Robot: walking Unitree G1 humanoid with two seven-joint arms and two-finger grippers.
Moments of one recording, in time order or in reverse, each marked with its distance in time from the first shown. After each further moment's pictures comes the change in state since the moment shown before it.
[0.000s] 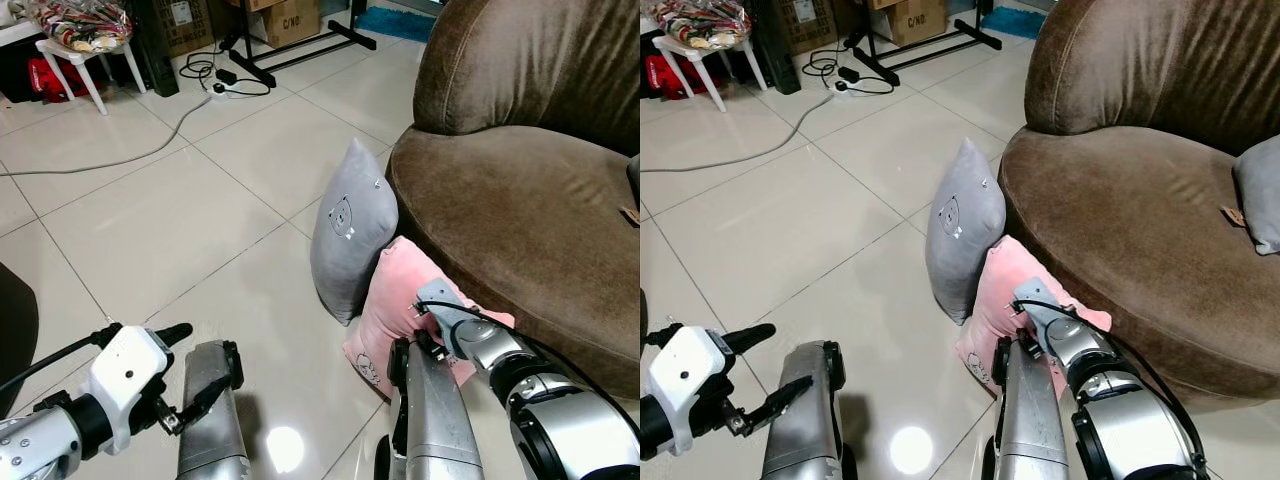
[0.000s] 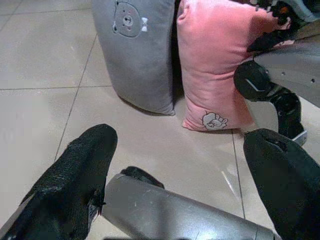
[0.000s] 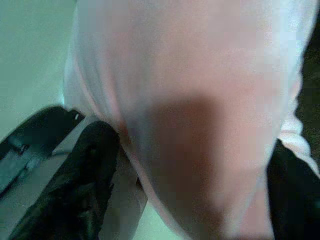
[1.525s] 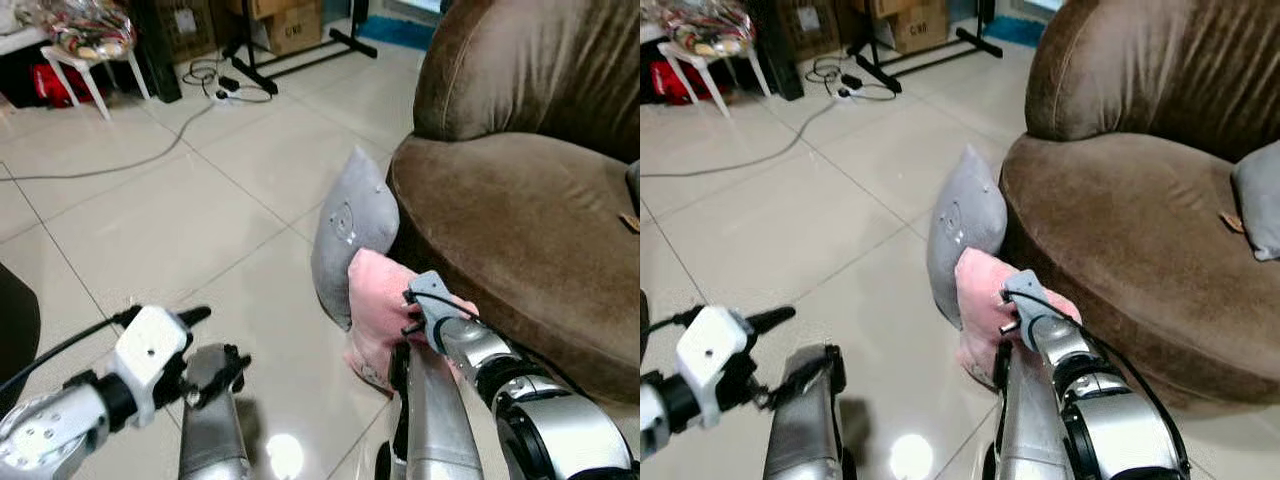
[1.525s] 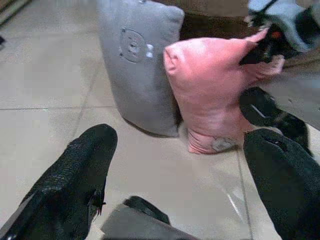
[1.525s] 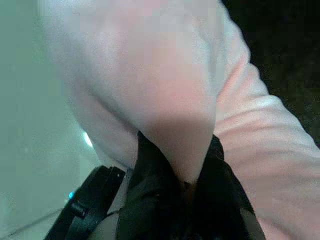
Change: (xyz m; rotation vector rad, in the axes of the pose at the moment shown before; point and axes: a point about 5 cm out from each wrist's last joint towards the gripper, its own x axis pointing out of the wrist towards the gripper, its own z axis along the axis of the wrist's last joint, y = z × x) left arm 0.024 0.006 0.008 -0.011 -0.066 0.021; right arm 0.002 0.015 0.014 0.186 -0.108 0.021
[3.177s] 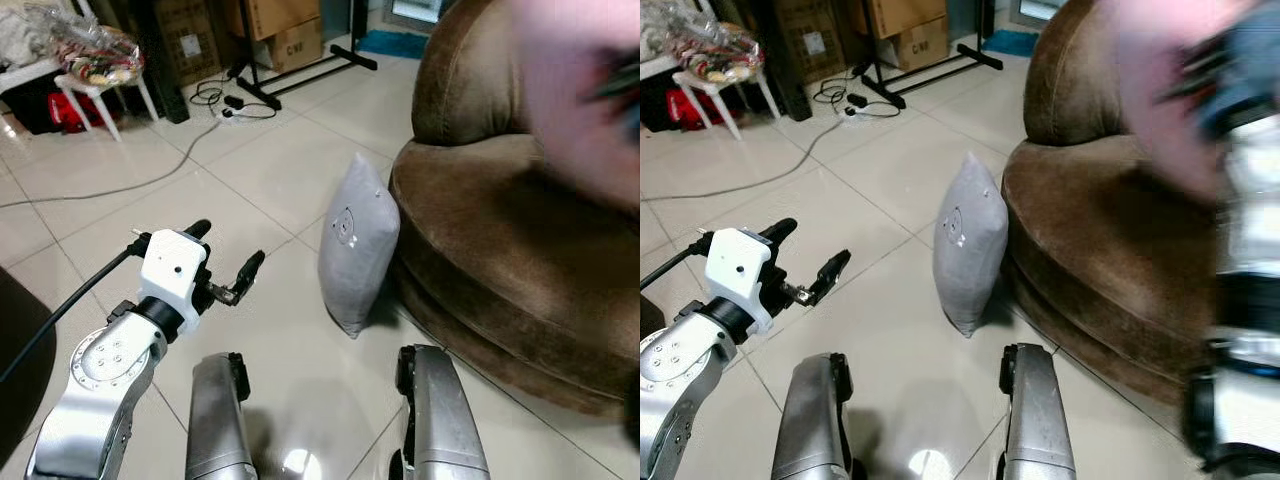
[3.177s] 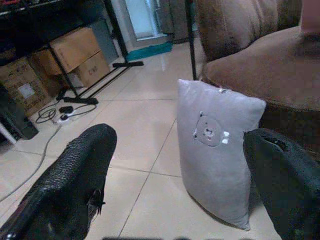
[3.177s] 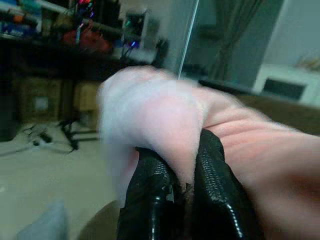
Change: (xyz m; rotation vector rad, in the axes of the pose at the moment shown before) left arm 0.051 0.029 0.042 -0.004 -0.272 0.317; right arm -0.182 -0.166 0.183 0.054 -0.974 -0.337
